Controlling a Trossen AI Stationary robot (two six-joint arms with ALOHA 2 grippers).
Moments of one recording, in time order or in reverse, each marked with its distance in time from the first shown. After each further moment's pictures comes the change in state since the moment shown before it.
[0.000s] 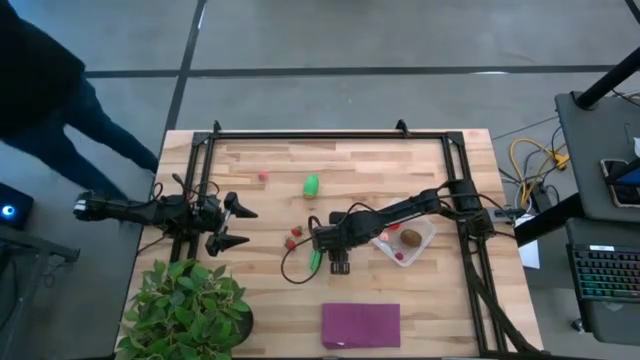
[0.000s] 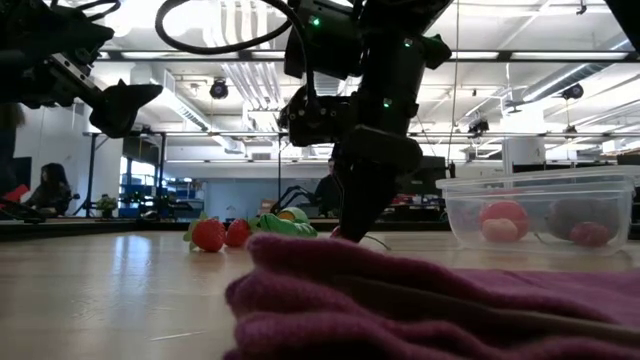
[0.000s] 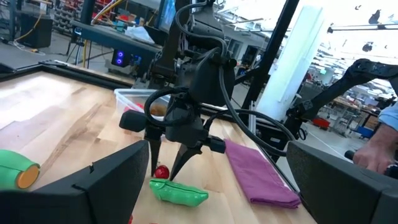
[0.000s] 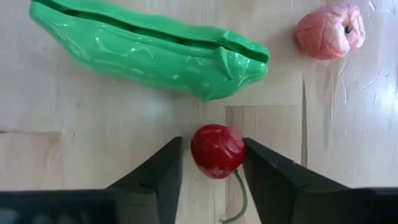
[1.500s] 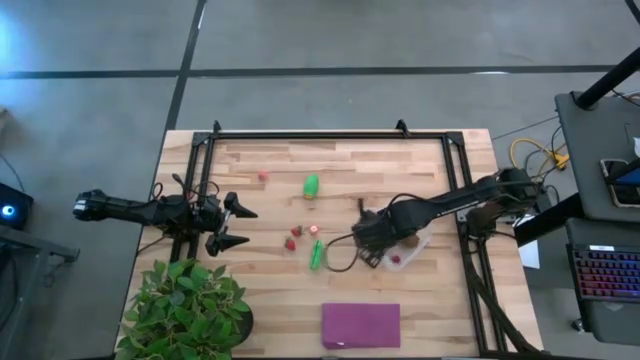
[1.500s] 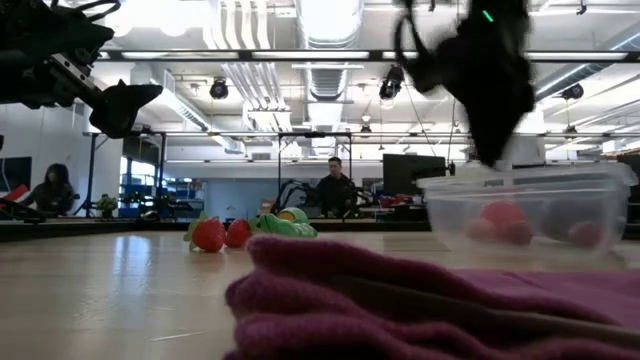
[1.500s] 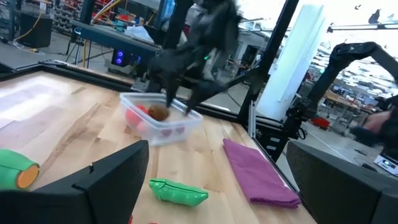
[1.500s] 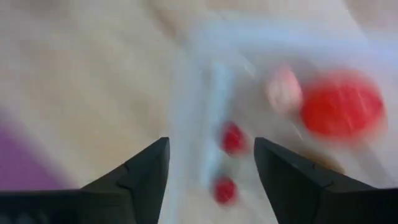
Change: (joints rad) left arm 0.000 0.001 0.000 0.000 0.000 0.000; right arm 0.083 -0.420 -0.184 -0.358 -0.018 0.723
